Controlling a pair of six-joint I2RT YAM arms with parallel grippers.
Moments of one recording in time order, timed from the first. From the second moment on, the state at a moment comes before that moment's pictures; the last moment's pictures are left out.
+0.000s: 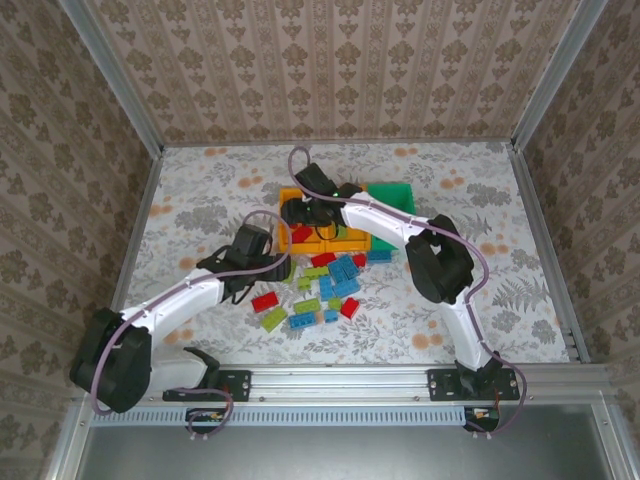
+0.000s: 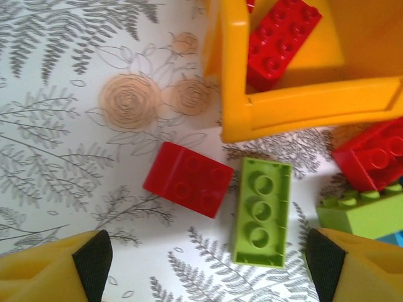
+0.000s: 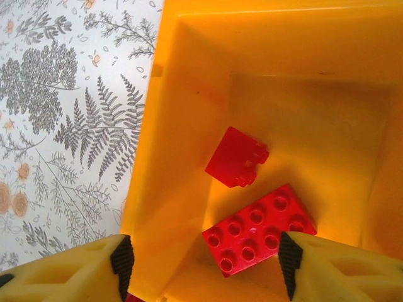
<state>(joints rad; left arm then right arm) -0.58 1.24 0.65 -0.34 -0.10 -0.38 0.69 2.19 1.82 -0.51 -0.06 0.63</state>
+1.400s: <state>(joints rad) -0.81 1.58 0.86 -0.46 -0.03 -0.59 0.55 1.62 1.19 -0.46 0.10 0.60</state>
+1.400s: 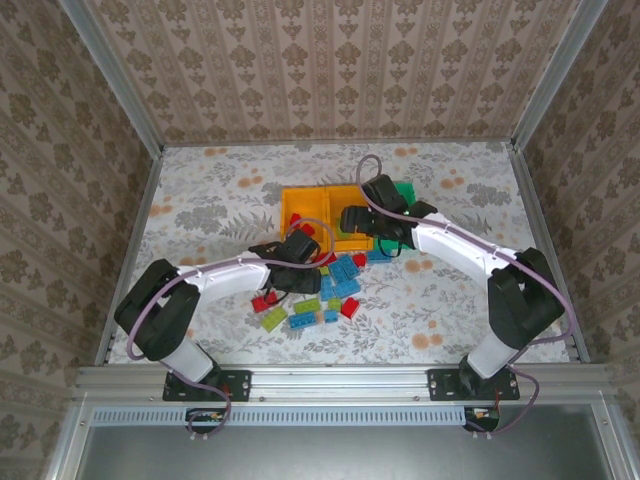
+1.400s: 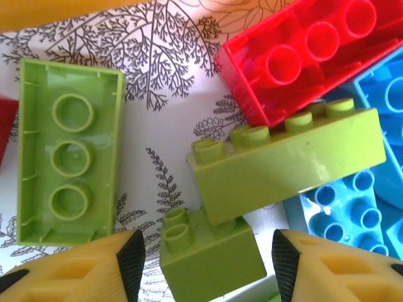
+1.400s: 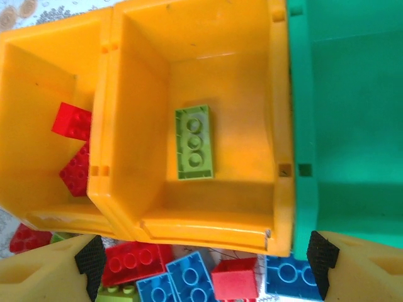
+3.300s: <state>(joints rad) -0.75 1.97 1.59 -0.55 0.03 -0.32 0.55 1.28 0.71 -0.42 0.20 0.60</state>
